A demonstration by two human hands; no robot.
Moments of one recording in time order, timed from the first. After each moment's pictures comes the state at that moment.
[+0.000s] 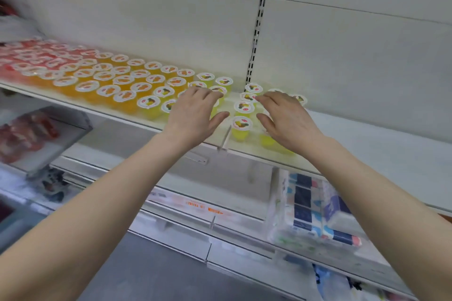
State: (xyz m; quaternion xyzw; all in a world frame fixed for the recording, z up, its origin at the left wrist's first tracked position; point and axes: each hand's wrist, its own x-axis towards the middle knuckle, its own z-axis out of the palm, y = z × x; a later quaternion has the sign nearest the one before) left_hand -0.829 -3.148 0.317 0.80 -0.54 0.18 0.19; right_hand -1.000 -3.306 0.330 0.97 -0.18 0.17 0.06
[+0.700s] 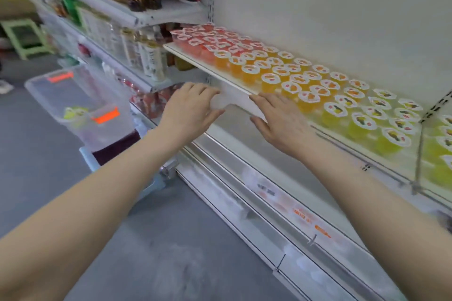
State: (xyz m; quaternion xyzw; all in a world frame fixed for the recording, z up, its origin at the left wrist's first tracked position) left_hand -0.617 -2.800 0.289 0.90 -0.37 0.20 0.14; right_hand -0.719 -3.007 0.301 0.99 0.04 0.16 0.02
